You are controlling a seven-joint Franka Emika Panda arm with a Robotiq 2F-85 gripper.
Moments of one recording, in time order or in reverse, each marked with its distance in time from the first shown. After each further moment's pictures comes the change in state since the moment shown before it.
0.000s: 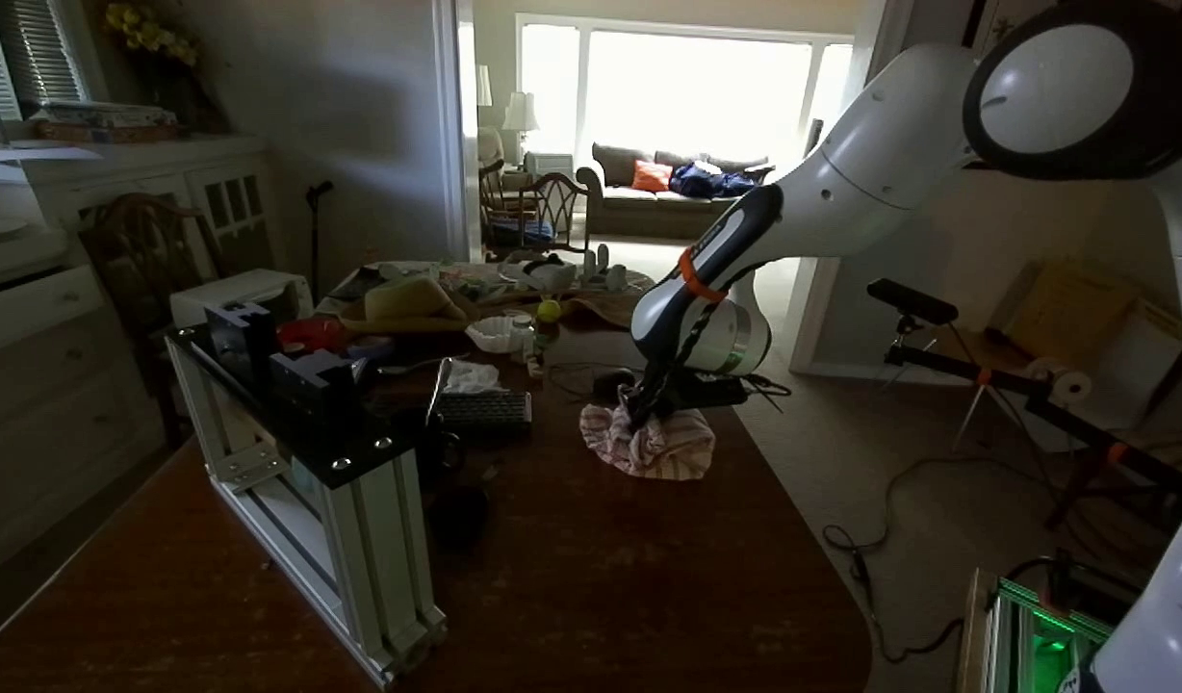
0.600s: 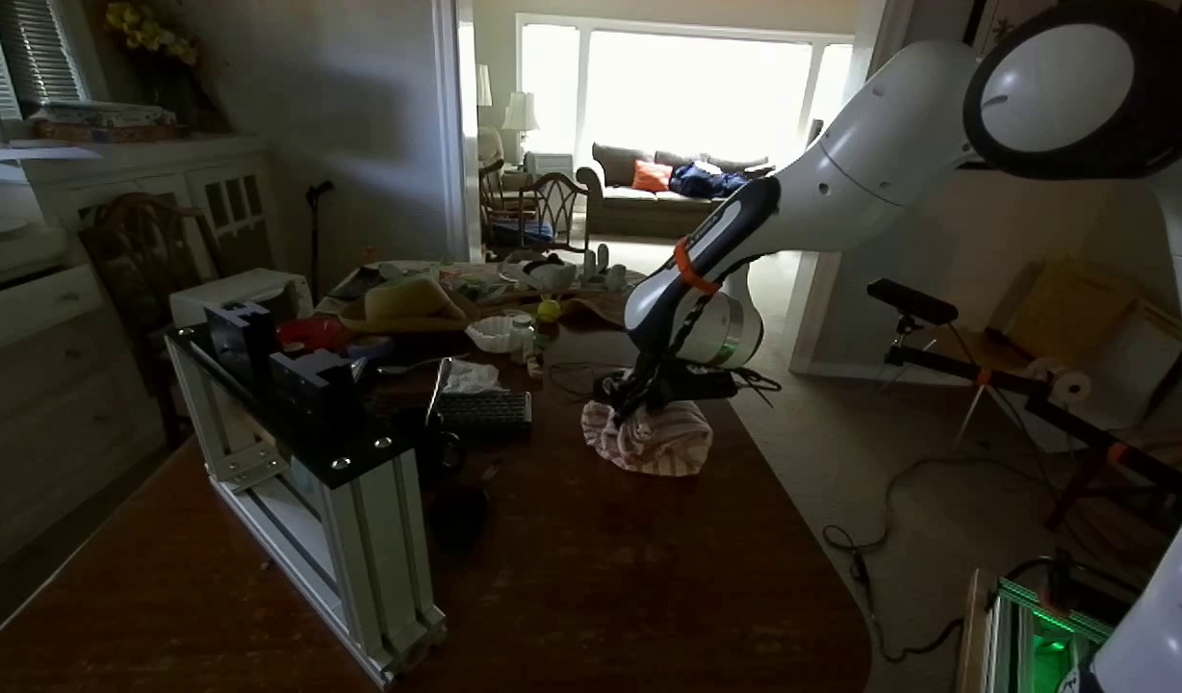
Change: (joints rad) arm -0.018 -0.003 0.033 0.032 0.007 -0.001 0.000
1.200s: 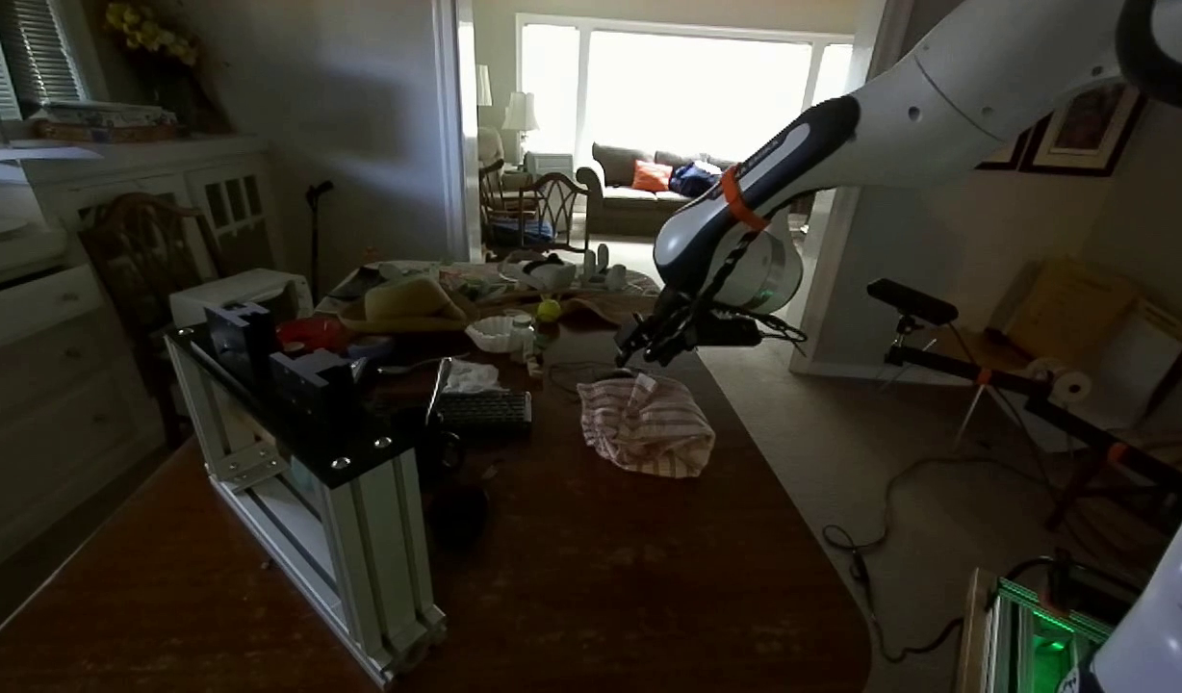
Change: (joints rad) arm 0.017 -0.249 -0.046 -0.110 -0.041 -0.032 0.009
